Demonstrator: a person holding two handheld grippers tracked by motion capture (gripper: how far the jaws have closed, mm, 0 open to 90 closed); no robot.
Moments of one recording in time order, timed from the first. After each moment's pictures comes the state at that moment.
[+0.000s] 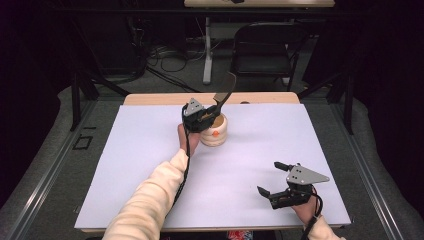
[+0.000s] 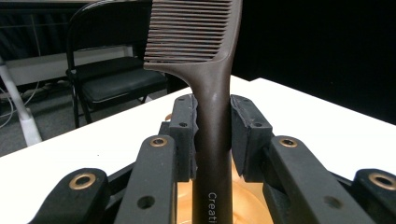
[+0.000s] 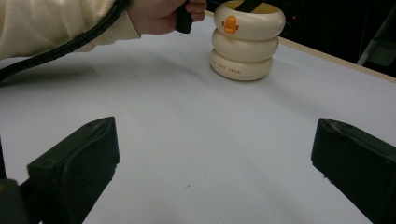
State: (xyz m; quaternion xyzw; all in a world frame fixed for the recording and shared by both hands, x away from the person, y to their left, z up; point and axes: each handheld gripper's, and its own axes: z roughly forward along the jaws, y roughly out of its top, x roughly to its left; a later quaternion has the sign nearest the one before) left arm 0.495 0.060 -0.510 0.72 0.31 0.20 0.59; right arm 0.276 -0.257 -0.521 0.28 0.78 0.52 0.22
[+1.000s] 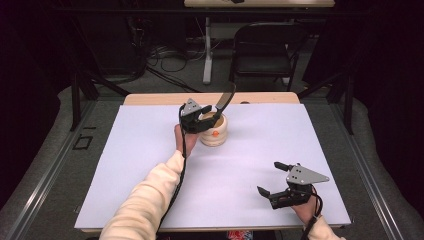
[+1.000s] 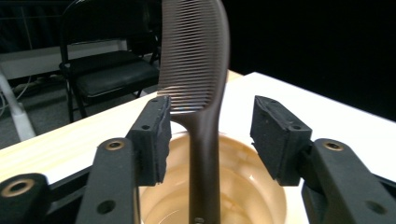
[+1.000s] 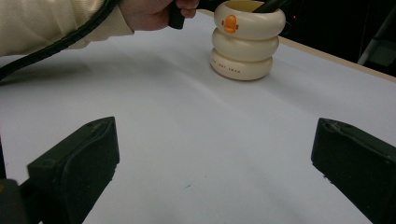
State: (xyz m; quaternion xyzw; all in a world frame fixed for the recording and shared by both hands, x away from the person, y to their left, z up) left arm 0.490 0.070 -0.505 0.73 0.31 0.19 0.58; right arm 0.276 -0.256 -0.521 0.28 0.78 0.52 0.22
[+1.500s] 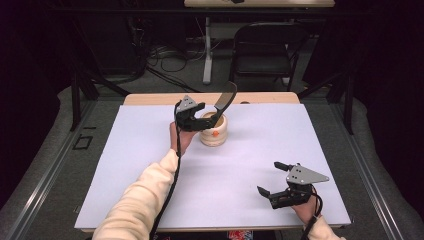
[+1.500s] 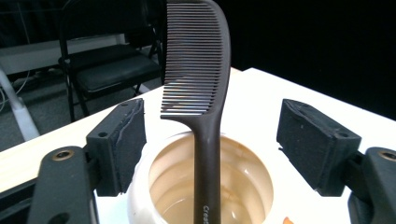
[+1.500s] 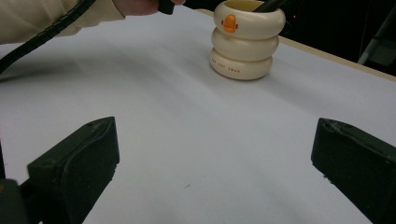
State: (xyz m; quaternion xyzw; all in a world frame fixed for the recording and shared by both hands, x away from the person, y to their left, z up) left arm 0.485 0.081 -0.485 0.75 0.30 0.18 0.56; right arm 0.277 -0.257 -0.522 0.28 0.78 0.52 0.22
